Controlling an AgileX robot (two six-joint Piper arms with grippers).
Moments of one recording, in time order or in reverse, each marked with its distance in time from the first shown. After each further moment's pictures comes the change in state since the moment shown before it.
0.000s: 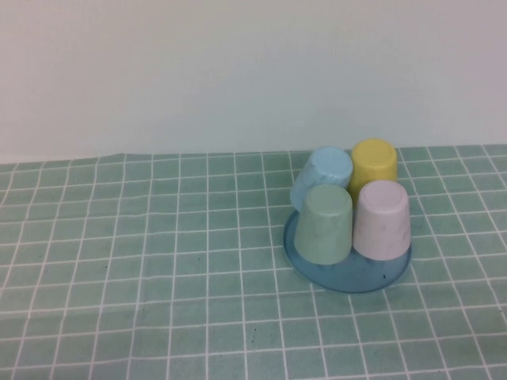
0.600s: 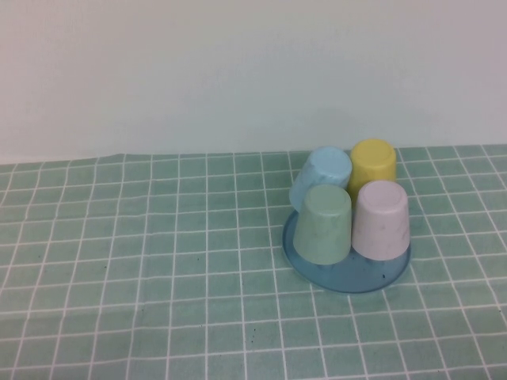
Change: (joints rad) right arm -0.062 -0.259 0.105 -0.341 0.188 0.357; left arm 0.000 0.000 0.000 -0.001 -0.002 -0.002
